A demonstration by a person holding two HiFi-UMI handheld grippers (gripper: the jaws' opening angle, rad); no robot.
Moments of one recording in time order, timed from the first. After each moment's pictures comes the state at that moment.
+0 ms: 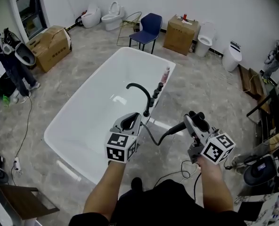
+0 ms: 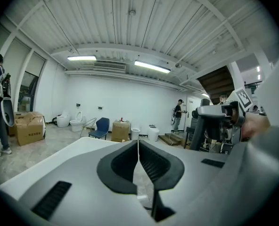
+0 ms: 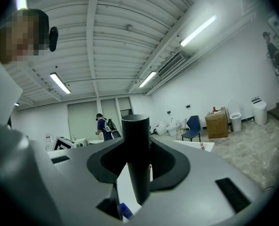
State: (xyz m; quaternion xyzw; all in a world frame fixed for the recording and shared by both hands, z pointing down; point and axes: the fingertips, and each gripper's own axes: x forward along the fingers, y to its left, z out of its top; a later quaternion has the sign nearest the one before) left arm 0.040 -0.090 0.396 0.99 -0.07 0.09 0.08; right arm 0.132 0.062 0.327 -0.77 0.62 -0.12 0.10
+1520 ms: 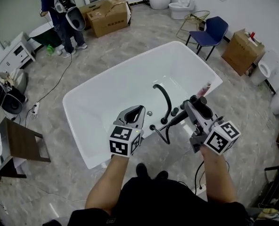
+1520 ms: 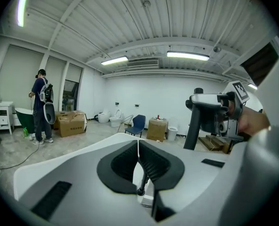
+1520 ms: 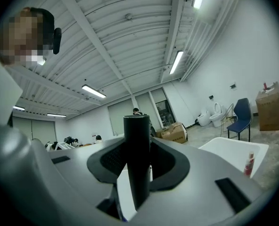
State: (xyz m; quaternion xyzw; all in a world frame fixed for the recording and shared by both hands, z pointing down) left arm 0.098 -0.164 0.415 0.94 -0.31 0.12 0.10; right arm 0.239 -0.101 0.328 -0.56 0.81 -0.15 0.10
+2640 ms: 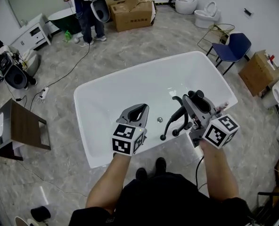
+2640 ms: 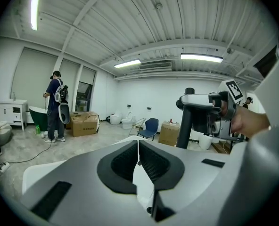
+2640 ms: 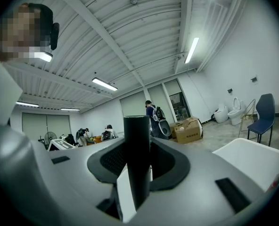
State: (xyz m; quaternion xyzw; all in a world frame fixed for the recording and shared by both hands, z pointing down) left arm 0.043 -0.240 0.414 0.91 -0.38 0.10 0.12; right arm 0.174 -0.224 0.328 -0.48 0.87 -0.15 0.05
